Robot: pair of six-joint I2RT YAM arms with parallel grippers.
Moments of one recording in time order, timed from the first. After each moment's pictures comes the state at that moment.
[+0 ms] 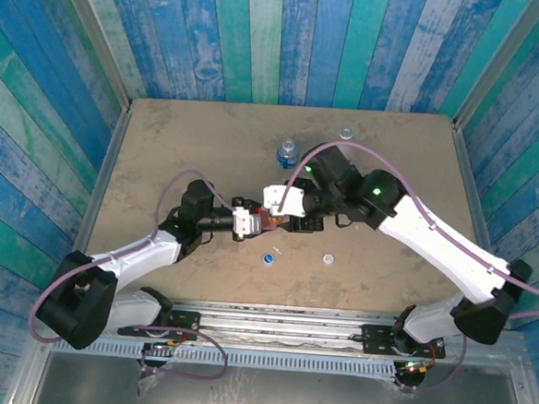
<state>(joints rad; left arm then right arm) -0.50 1.20 0.46 0.44 0.82 0.78 0.92 1.45 1.53 -0.97 -0.21 -0.81</state>
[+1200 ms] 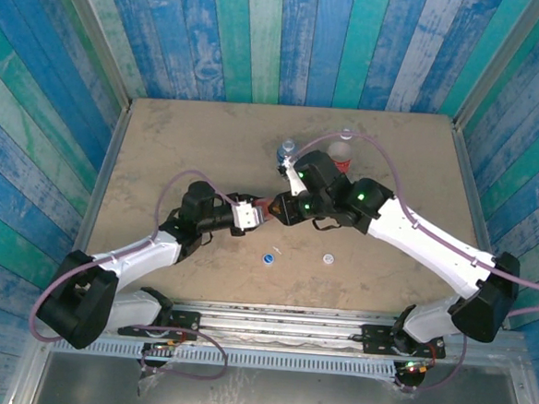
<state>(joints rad) -0.50 1.20 0.45 0.44 0.59 0.76 0.90 1.43 1.35 -0.73 -0.13 0.45</state>
